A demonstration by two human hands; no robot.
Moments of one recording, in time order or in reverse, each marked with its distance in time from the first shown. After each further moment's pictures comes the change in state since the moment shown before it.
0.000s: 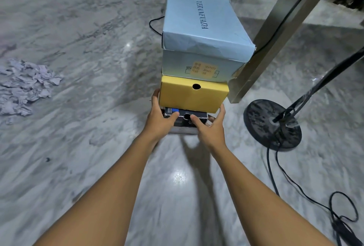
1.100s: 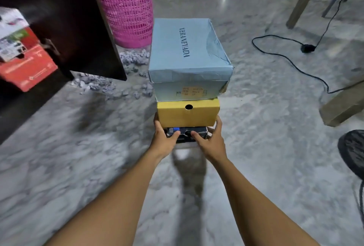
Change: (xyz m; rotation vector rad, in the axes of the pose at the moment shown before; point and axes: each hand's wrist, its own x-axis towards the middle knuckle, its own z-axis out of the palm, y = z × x) left_hand -0.224 -0.047 -0.193 0.012 0.452 -0.342; right_hand -0.189 -0.025 0.147 -0.142 -0.528 -0.189
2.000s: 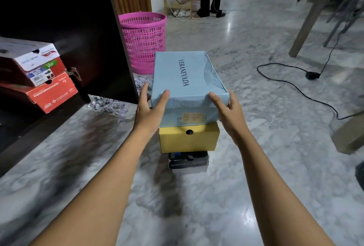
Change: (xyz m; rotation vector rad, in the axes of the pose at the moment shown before) left_hand 0.005 0.121 -0.093 -0.152 0.260 0.301; right_hand 0.045 -0.139 -0.045 0.358 -0.046 -0.324
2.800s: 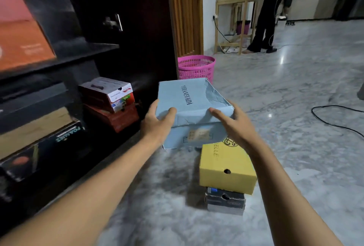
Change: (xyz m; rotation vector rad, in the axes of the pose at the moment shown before) left_hand -0.027 0.109 -0.097 0.144 0.320 -0.023; right_hand 0.019 -0.109 0.069 0.005 -0.342 -0.116
